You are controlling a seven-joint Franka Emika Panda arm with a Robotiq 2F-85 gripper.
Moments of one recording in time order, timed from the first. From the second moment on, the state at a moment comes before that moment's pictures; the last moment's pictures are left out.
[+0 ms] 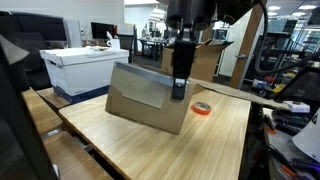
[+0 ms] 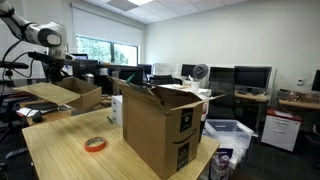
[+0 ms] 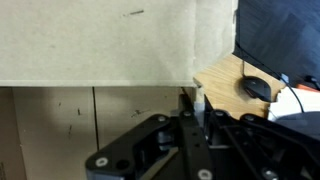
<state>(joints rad) 0.34 0.01 0.34 -2.17 0.27 2.22 0.14</state>
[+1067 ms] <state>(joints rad) 0.38 0.07 0.35 -2.15 -0.01 1.82 0.67</state>
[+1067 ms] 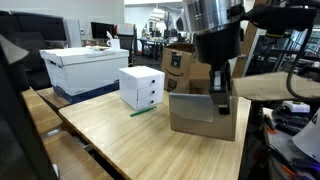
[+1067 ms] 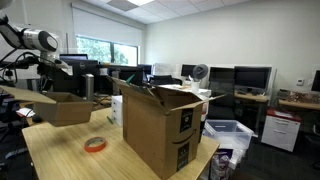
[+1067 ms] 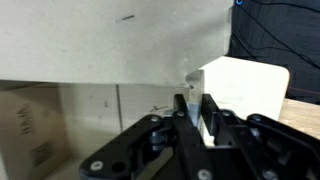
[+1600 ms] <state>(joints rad) 0.38 0.10 0.33 -2.15 0.03 1.81 0.81</state>
